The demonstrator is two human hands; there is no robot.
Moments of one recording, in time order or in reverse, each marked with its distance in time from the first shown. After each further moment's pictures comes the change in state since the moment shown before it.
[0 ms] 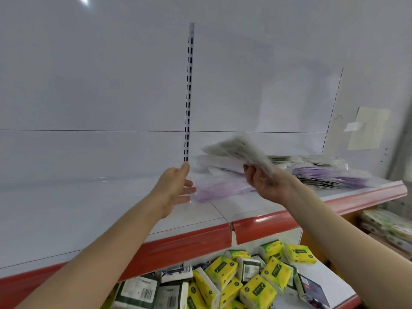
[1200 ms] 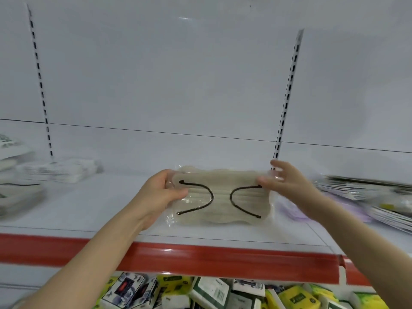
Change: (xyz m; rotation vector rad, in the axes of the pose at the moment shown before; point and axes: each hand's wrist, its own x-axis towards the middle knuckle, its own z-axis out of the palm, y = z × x) left_hand -0.067 -0.015 -0.182 0.100 0.309 0.197; right_hand 0.059 0.092 0.082 -1.203 -0.216 -0.447
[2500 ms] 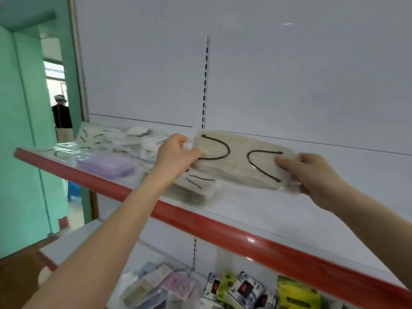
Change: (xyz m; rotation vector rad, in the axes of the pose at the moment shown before) left_hand -0.059 0.054 -0.283 0.534 0.660 0.191; right_hand 0.017 -0.148 0.285 0.278 -0.244 -0.068
